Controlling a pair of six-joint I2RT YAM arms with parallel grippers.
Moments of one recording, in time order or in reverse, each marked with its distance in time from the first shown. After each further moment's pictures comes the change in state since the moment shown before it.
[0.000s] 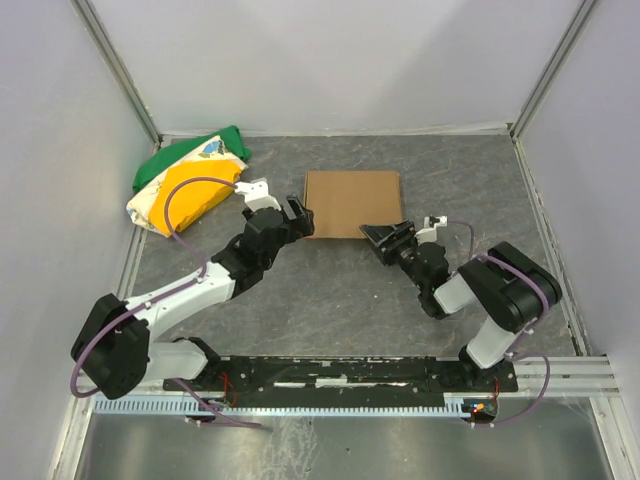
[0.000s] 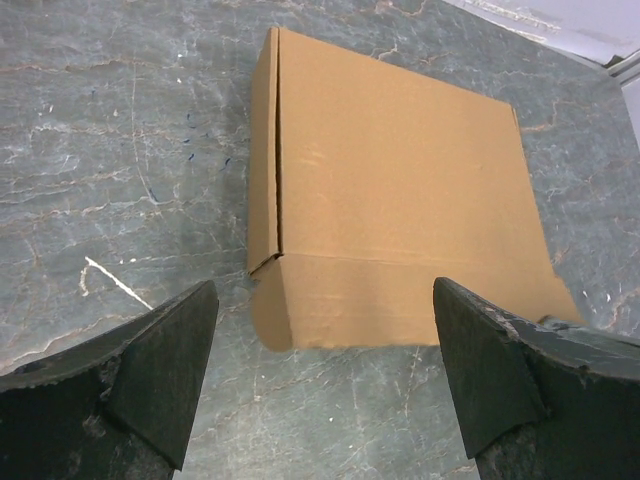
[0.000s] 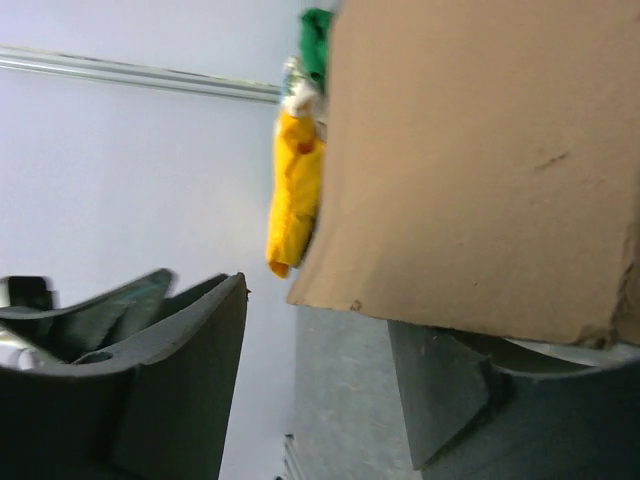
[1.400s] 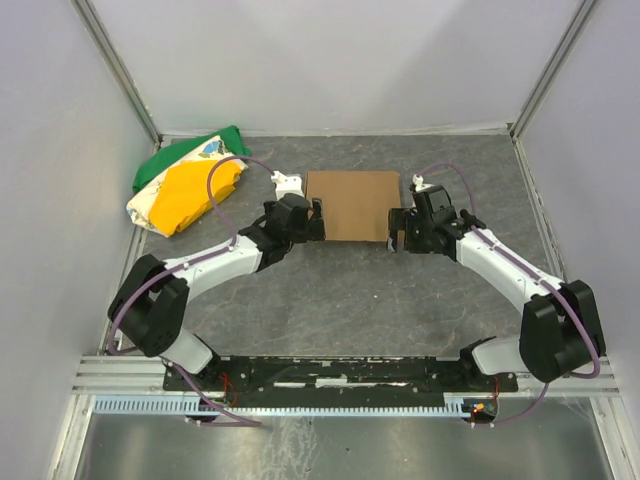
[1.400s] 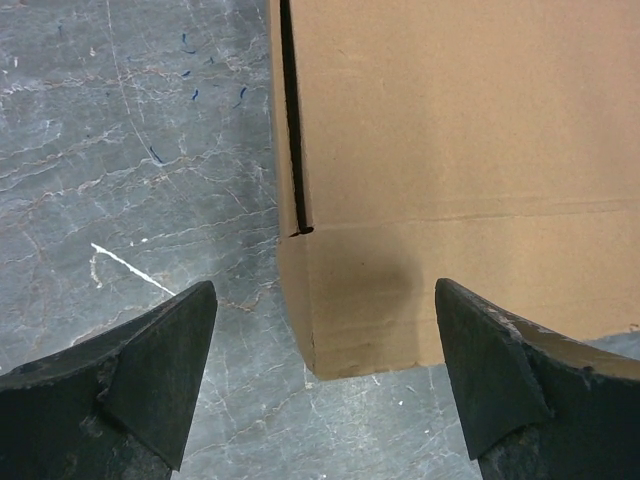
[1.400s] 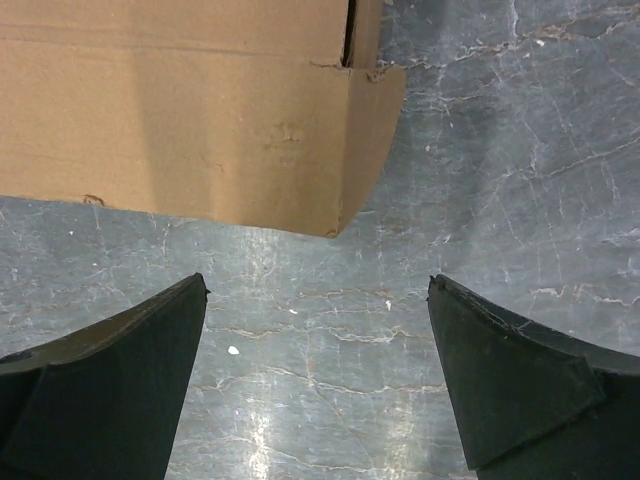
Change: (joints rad) left arm 0.005 0.264 0.211 -0.242 0.067 0.135; right arm -0.126 -0.348 0.614 -1.788 0.025 -0.949
